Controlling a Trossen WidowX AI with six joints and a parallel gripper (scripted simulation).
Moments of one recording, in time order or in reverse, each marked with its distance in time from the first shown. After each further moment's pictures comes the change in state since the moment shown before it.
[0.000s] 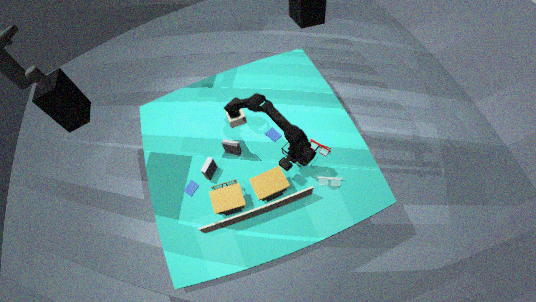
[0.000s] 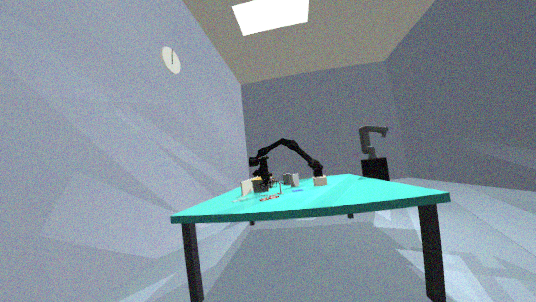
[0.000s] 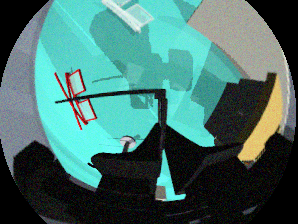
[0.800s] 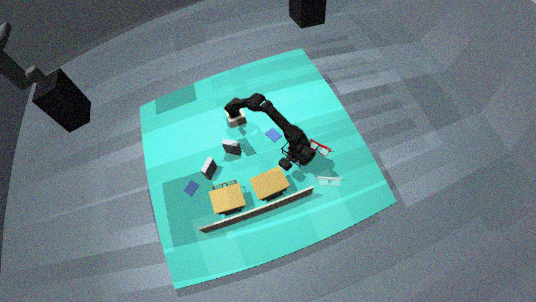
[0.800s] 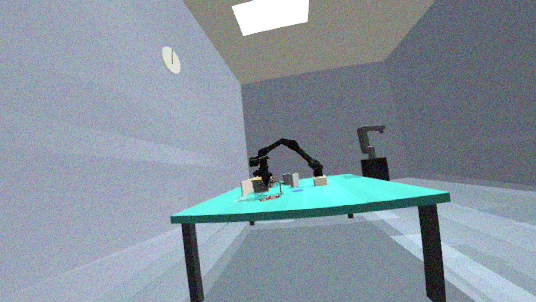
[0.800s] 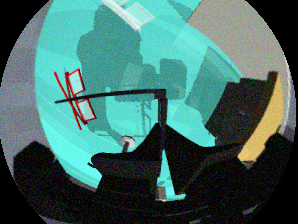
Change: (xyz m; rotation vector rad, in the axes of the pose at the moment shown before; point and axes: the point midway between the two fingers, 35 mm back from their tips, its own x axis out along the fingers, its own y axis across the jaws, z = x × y) arm 0.002 0.000 -0.002 0.000 -0.003 0.000
